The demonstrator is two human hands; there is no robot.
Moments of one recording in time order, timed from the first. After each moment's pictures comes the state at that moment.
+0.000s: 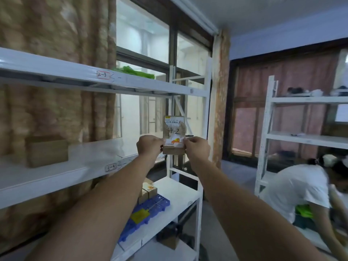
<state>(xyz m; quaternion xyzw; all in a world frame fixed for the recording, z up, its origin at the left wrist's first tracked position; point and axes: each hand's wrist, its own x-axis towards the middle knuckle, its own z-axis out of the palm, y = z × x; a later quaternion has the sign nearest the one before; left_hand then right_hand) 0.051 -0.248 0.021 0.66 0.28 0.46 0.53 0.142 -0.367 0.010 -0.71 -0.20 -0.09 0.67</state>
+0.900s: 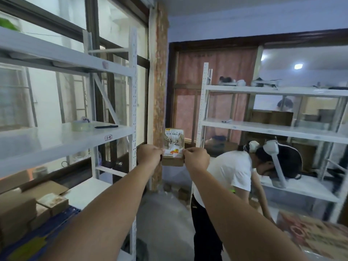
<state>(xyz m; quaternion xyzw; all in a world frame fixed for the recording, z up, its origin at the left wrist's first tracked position) 0.393 -0.393 -0.064 0.72 0.22 0.30 0.59 0.413 -0.553 -0.061 -0.80 -0.06 -0.16 0.57</state>
